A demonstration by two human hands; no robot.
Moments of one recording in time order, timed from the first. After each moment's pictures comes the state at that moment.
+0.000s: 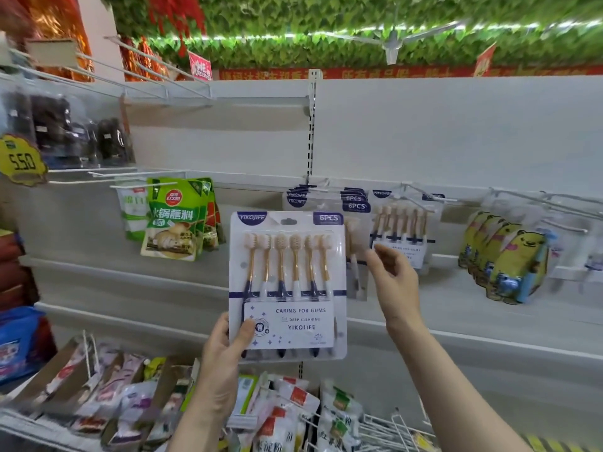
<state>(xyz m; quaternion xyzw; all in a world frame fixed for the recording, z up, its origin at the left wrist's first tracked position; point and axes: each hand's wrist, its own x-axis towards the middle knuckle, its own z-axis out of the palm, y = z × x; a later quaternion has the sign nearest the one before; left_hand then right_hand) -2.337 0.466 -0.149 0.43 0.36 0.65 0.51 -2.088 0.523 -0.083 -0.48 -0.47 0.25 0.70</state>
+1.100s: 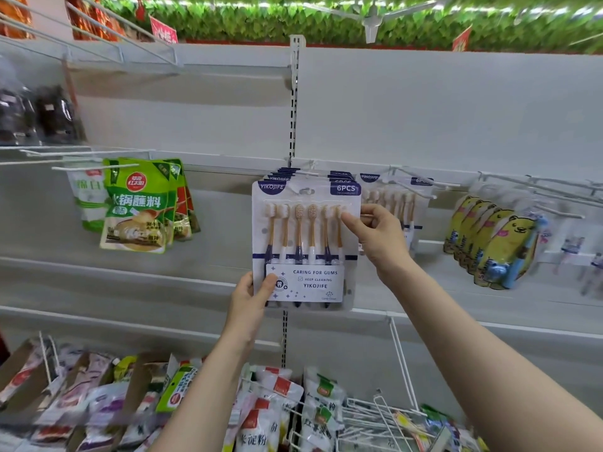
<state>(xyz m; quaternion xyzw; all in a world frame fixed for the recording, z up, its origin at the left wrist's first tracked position) -2.299 0.576 -0.149 0.51 0.41 0.59 0.47 -2.081 0.571 -0.036 -0.51 -0.53 0.25 0.63</state>
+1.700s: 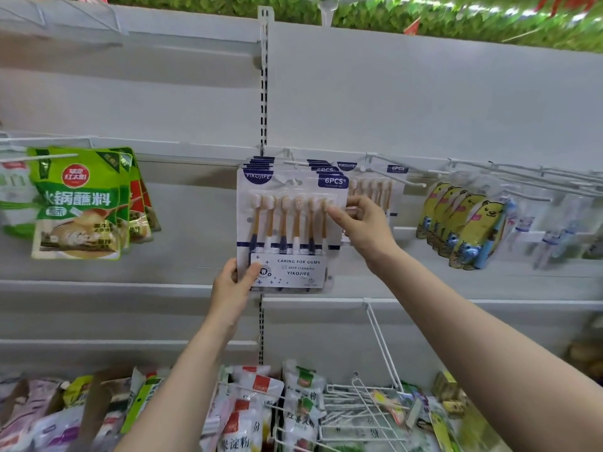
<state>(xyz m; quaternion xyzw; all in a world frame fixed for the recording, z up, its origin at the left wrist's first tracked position) -2.303 0.646 -0.167 0.56 0.41 0.55 0.47 -2.079 0.585 -0.041 -0.57 -0.53 0.21 0.59</state>
